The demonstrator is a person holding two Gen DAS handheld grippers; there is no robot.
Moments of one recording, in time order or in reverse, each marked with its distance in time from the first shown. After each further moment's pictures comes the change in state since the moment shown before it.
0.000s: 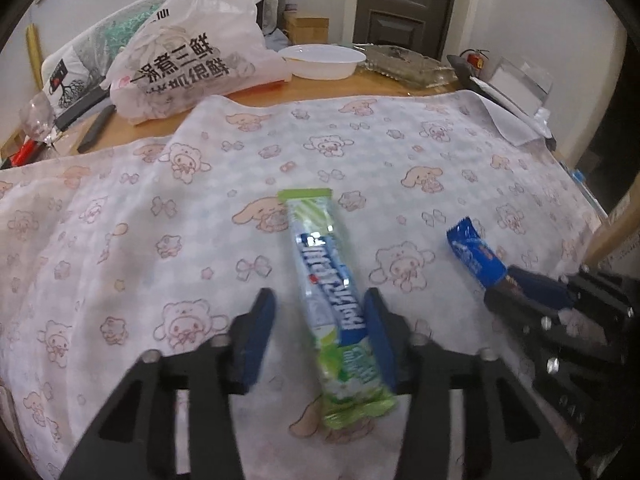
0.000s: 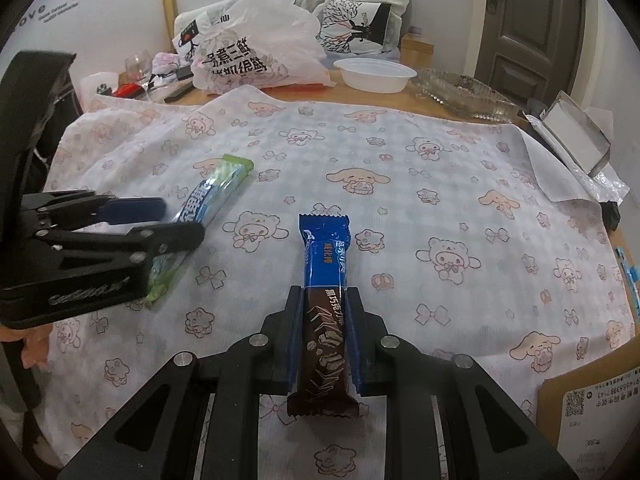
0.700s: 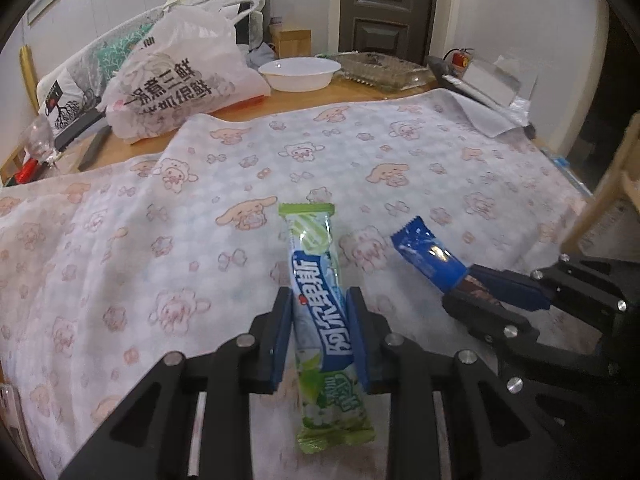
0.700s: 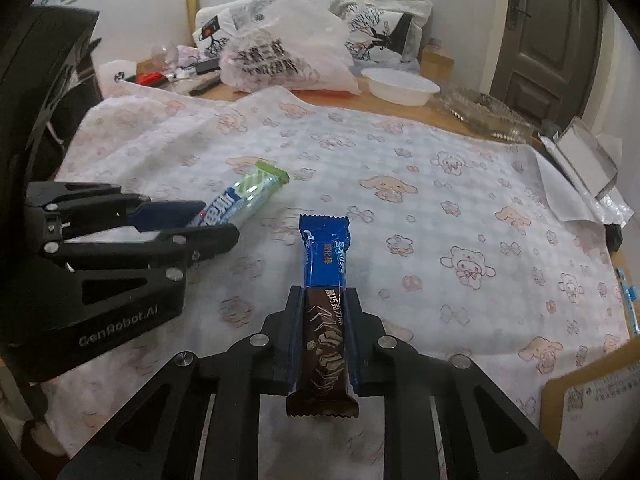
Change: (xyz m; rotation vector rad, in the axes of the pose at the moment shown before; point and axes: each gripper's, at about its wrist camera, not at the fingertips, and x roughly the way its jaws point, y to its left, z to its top) left arm -0.031 -0.020 -0.019 0.066 -0.045 -0.008; right arm -0.016 0.024 -0.004 -0.074 -0.023 0.024
